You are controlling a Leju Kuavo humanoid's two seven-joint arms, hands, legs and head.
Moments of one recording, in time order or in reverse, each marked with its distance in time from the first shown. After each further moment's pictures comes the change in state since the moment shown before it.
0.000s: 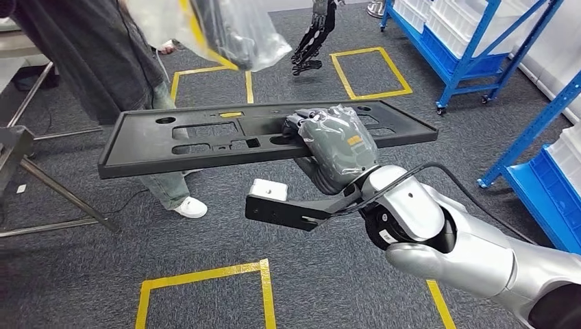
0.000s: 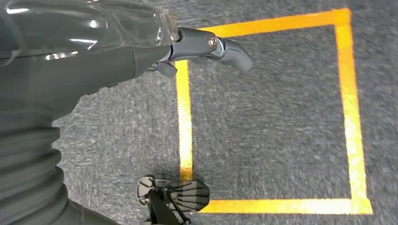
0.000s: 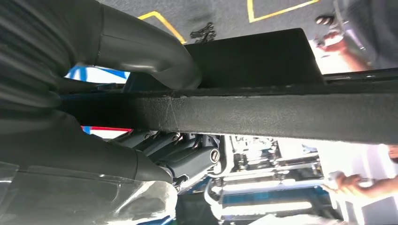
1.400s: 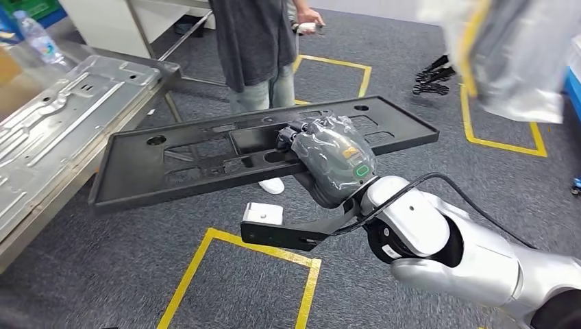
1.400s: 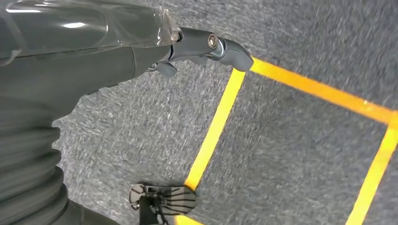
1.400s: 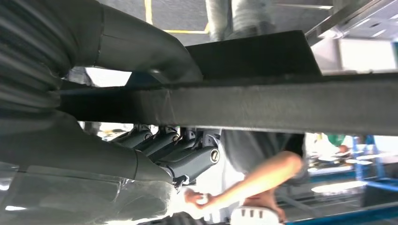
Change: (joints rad) left arm -0.007 0.019 0.000 0.000 0.006 -0.021 -0.065; right arm 0.023 -0.026 -0.010 -0.082 0.028 0.115 -0.001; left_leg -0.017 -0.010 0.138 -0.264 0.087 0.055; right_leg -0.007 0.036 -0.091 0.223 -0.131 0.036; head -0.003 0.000
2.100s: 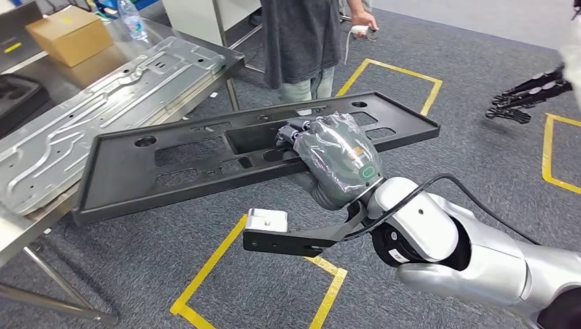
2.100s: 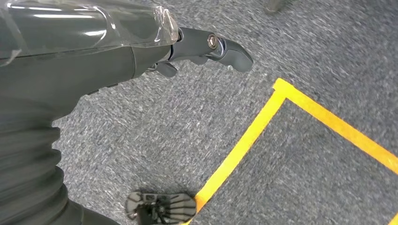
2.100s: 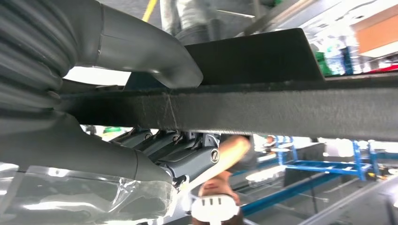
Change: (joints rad) left arm 0.001 0.026 0.000 0.000 -0.019 0.007 -0.010; right arm -0.017 -0.005 0.012 -0.044 -0.006 -0.058 -0.017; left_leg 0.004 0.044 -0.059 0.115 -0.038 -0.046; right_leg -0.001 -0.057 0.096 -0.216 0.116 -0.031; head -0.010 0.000
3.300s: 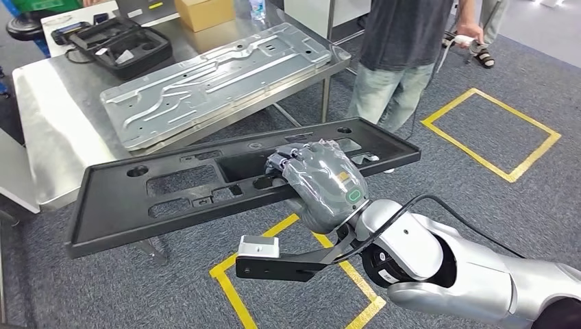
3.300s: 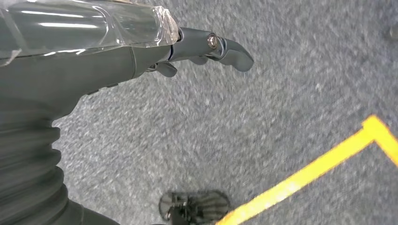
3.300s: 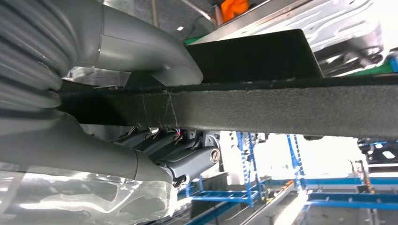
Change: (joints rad) left arm 0.035 -0.012 -0.001 0.000 -0.083 -0.001 0.043; right arm 0.080 0.017 0.035 -0.010 0.001 -0.019 0.015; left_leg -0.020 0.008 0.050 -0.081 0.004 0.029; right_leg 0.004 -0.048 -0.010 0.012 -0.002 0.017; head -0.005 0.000
